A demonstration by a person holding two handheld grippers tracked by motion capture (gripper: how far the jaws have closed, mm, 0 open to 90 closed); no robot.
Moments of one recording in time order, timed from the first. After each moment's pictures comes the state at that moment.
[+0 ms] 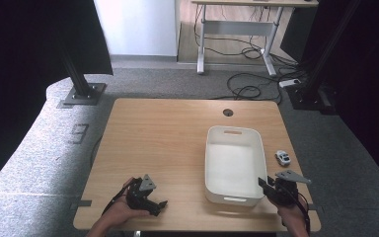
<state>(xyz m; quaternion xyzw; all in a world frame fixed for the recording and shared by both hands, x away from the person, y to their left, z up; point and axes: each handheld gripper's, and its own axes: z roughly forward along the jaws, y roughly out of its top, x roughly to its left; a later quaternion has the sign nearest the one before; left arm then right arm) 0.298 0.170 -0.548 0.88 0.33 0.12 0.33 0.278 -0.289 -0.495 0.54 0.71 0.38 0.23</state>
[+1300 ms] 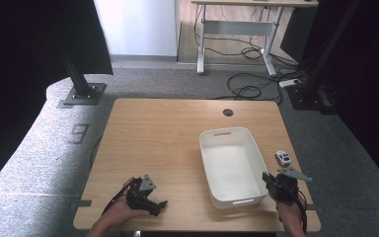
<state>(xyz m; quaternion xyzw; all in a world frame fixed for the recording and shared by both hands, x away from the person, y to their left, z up) 0.299 0.171 -0.548 0.88 0.32 0.12 0.33 0.287 -0.289 -0.496 0.58 0.67 0.38 0.25</state>
